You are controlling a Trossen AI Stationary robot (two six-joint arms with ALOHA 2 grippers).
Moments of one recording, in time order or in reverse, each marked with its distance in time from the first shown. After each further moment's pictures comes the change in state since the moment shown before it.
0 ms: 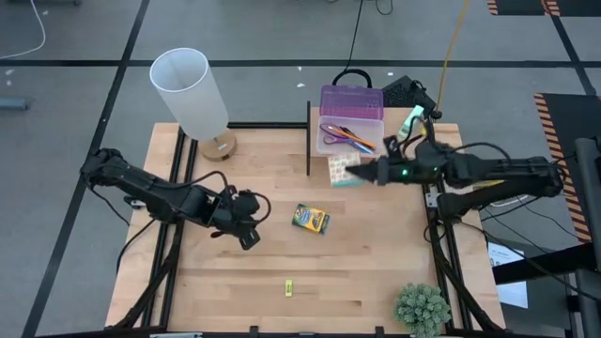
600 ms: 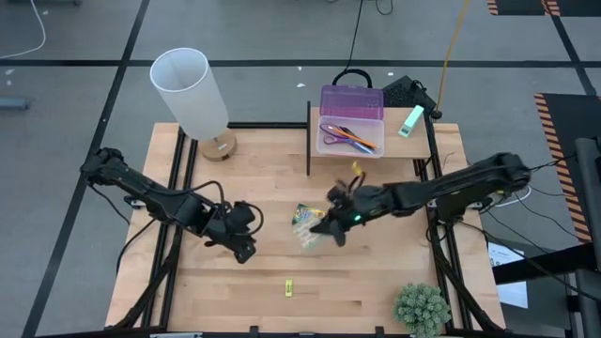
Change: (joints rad) left arm -0.094 0.000 0.001 0.001 0.138 -0.237; right arm 0.180 0.446 -0.001 0.226 -0.205 -0.190
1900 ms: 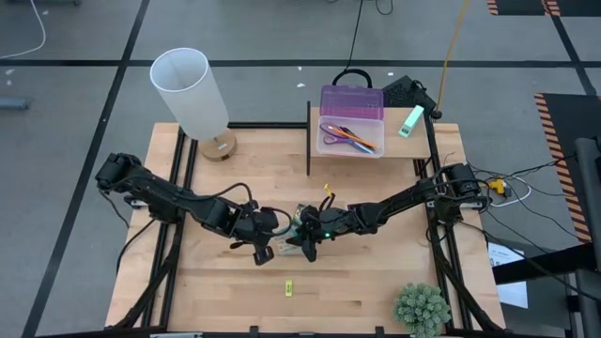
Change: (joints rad) left arm 0.093 0.188 0.005 0.226 0.012 0.342; right arm 0.007 0.446 0.001 0.424 0.091 -0.243
